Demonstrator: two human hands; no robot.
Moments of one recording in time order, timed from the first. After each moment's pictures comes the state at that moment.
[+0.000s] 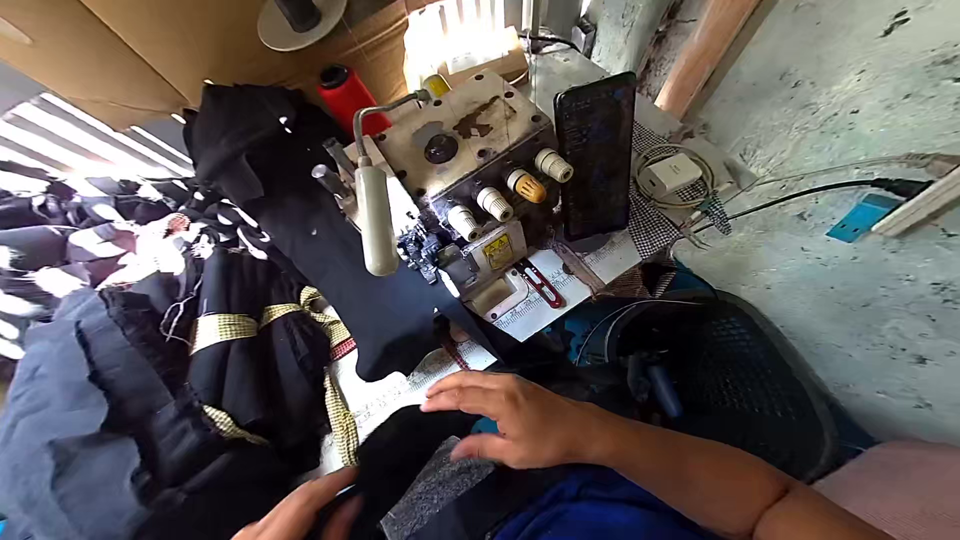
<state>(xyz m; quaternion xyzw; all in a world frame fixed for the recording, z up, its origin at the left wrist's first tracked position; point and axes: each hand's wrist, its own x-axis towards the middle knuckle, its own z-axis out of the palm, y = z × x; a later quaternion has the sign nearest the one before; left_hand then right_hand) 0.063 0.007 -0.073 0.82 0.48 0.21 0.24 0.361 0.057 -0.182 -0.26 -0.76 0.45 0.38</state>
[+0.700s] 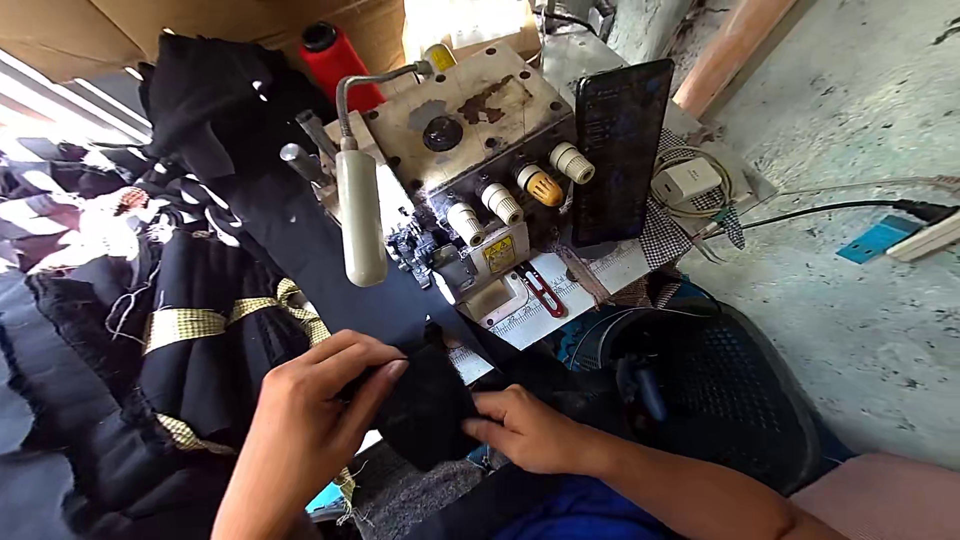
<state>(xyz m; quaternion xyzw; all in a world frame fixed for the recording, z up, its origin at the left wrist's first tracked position) 0.130 0.128 -0.097 0.85 0.40 0.25 0.23 0.371 0.043 -0.218 -0.34 -0.64 0.59 0.36</state>
